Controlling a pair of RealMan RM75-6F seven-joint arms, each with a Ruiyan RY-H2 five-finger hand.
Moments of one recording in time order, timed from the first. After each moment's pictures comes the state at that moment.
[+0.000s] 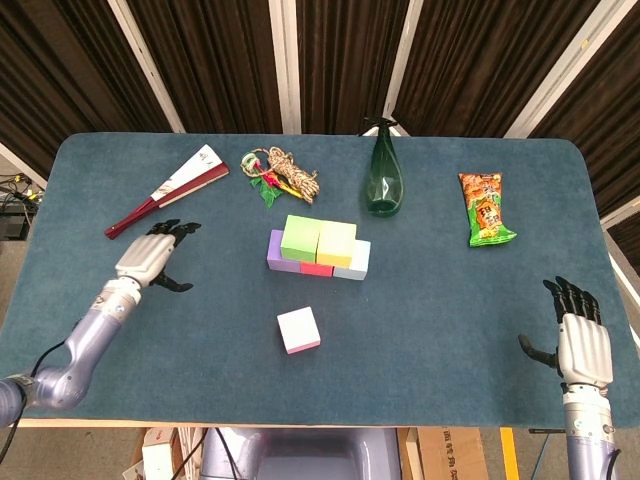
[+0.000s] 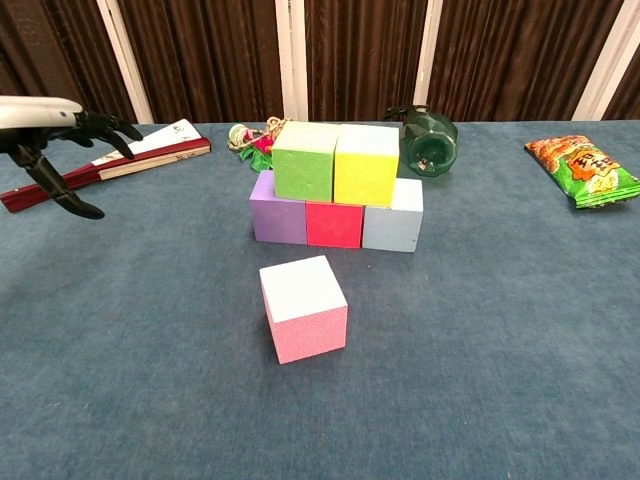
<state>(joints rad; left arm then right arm) -0.77 -1.27 -0.12 -1.52 0.96 0.83 0.04 0.13 -1.22 0.18 -1.80 -1.16 1.41 -0.17</state>
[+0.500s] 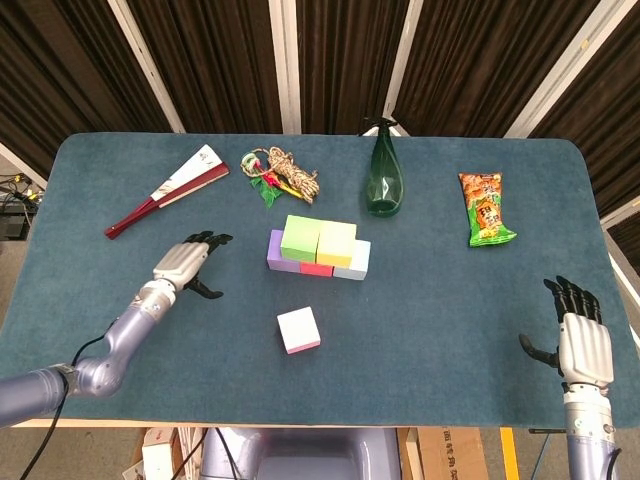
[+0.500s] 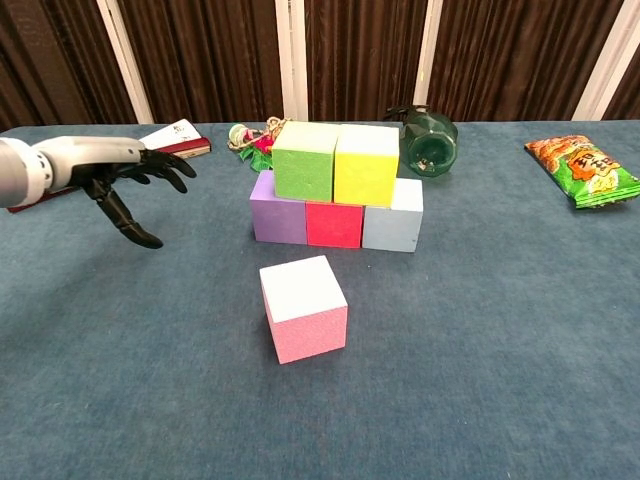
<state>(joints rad) -0.84 -1.42 -0.15 -1.42 0.86 0.72 0.07 0.13 -1.22 0.18 -1.79 -1.16 1.41 -0.17</state>
